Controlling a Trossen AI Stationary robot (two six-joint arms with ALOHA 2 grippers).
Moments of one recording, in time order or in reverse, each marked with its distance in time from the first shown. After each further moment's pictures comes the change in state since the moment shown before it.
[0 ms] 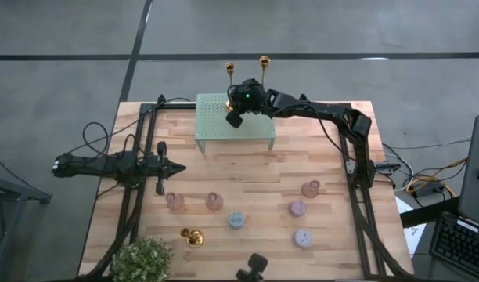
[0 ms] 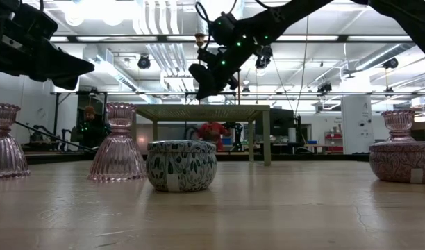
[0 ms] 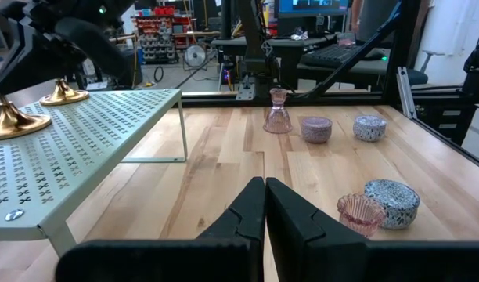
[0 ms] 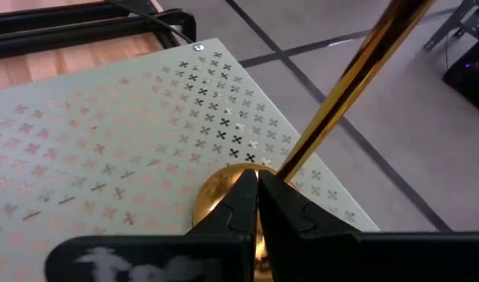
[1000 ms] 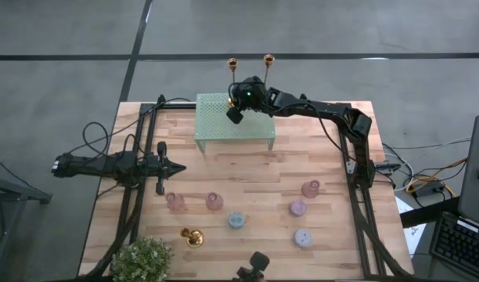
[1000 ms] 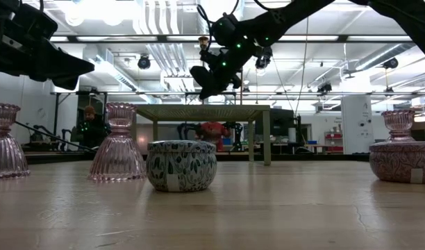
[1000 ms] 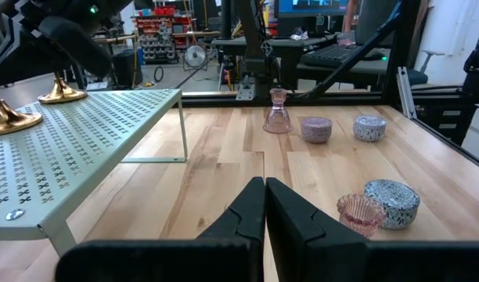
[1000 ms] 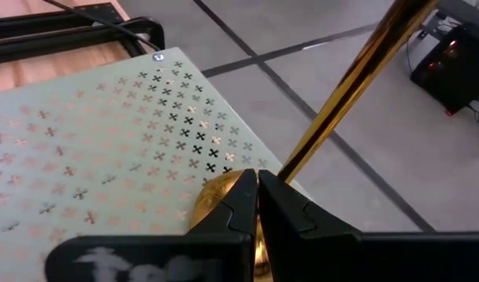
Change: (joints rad) left arm 0.000 0.000 0.000 0.000 0.000 0.000; right arm -0.013 0.000 -0.005 0.030 0.062 0.004
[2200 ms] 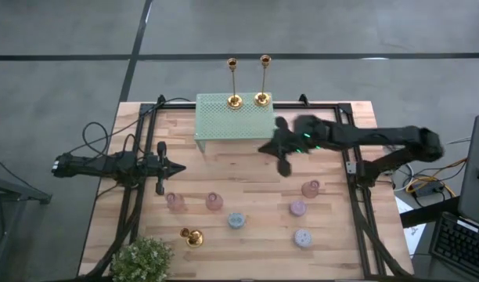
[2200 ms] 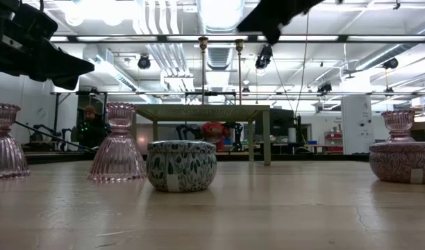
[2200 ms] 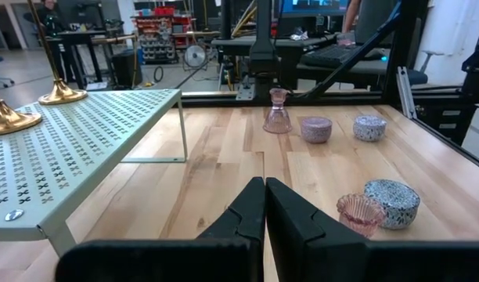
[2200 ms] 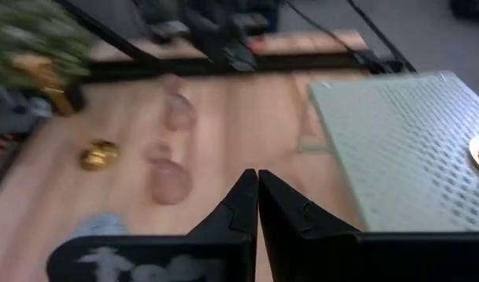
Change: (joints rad) left arm 0.000 0.005 0.000 0.000 0.000 0.000; right arm 0.330 -0.734 -0.609 -0.015 -0.350 0.061
